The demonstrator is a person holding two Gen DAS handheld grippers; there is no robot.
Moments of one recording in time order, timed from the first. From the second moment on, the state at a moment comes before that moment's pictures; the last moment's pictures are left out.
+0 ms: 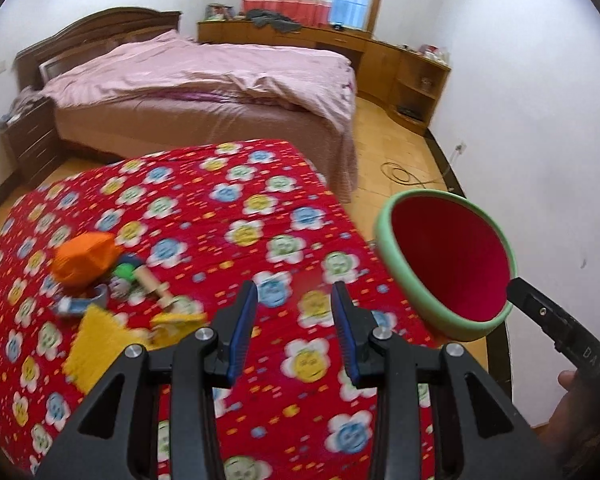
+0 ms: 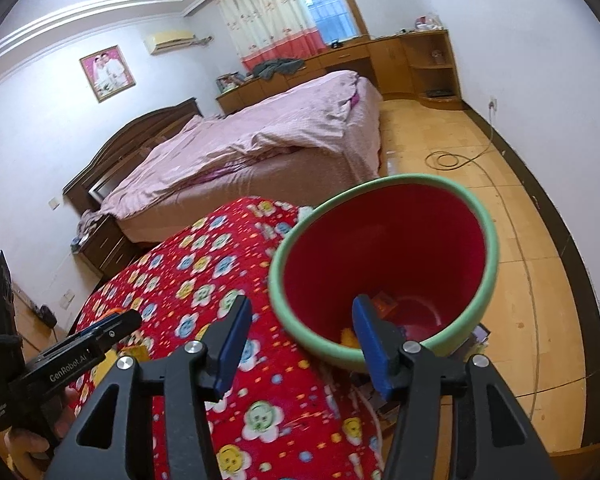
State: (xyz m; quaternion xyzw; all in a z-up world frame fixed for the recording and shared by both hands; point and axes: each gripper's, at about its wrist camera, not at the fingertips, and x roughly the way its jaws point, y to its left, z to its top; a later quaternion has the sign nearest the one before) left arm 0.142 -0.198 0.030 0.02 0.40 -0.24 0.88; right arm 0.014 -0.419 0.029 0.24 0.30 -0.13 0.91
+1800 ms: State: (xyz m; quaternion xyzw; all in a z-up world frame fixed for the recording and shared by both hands) left arm 0.153 -0.039 -0.008 -0.04 0.42 -0.09 0.90; right arm 0.095 -0.282 0.010 0.15 0.39 0.01 0.91
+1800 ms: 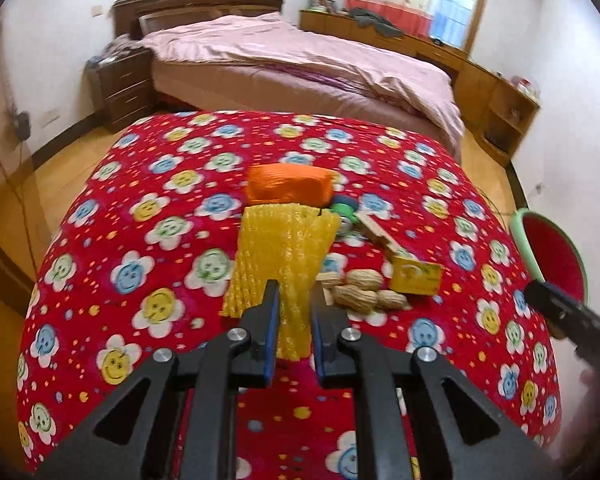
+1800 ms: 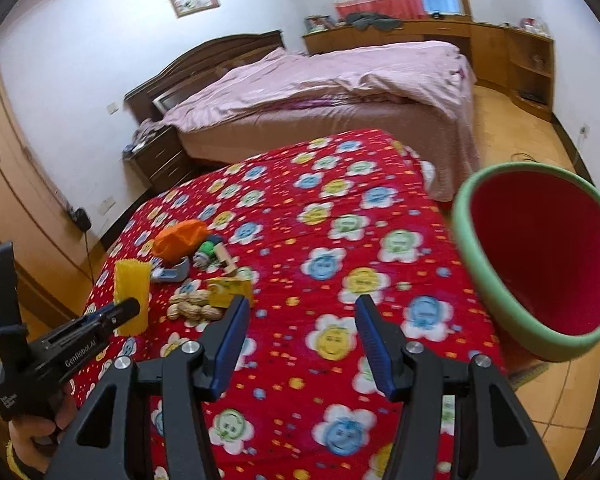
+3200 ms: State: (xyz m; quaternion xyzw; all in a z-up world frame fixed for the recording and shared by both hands) left arm 0.163 -0.016 -0.013 -0.08 0.43 -0.06 0.90; right arm 0.144 -0.222 -0.022 0.12 0.42 0.06 0.90
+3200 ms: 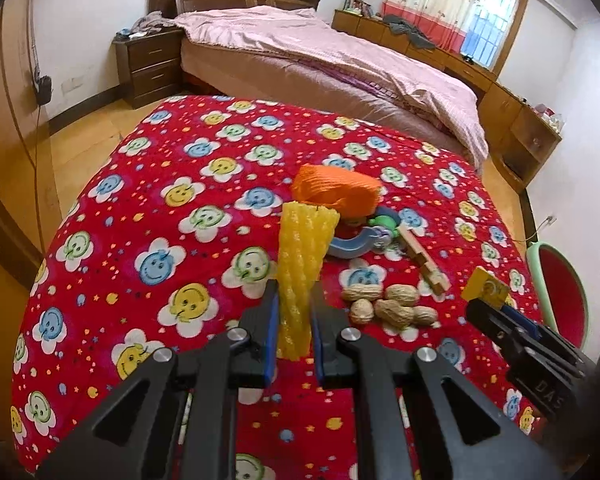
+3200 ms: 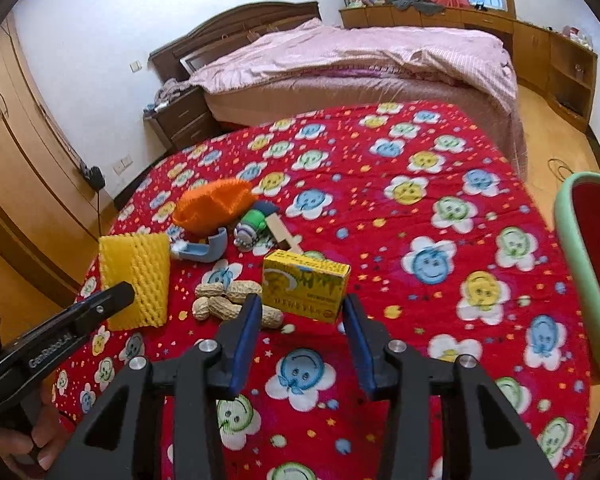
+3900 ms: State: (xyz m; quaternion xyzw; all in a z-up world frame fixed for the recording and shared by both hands) left arm 0.145 -0.095 0.031 -0.03 0.39 -0.14 0.91; right arm 0.080 -0.299 0.037 0.14 0.34 -0.01 0.93
